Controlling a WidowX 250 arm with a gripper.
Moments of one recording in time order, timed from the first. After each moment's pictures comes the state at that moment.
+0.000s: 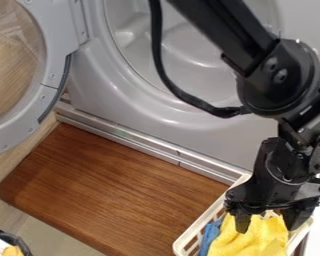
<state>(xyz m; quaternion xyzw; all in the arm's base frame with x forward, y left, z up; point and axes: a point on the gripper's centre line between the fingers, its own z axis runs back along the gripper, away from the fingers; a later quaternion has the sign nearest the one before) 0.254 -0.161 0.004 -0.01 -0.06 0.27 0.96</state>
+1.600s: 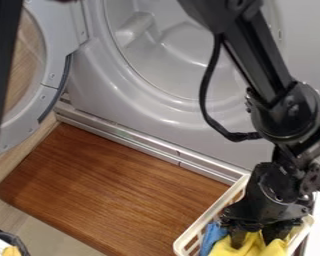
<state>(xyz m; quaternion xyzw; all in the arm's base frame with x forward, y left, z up) 0.256 -0.159 -0.048 0.04 -0.02 0.28 0.96</state>
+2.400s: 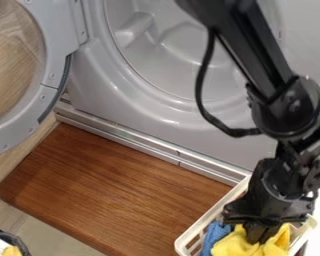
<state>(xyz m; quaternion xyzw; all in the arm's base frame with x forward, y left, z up) 0.258 -0.160 -0.031 0.02 -0.04 0.28 0.96</state>
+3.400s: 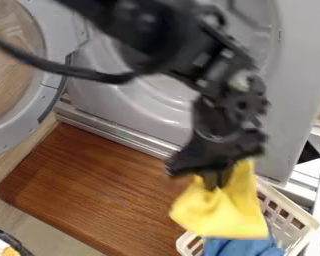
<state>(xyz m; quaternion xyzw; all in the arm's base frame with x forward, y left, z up) 0.247 -0.086 0.064 -0.06 -0.14 0.36 0.92</state>
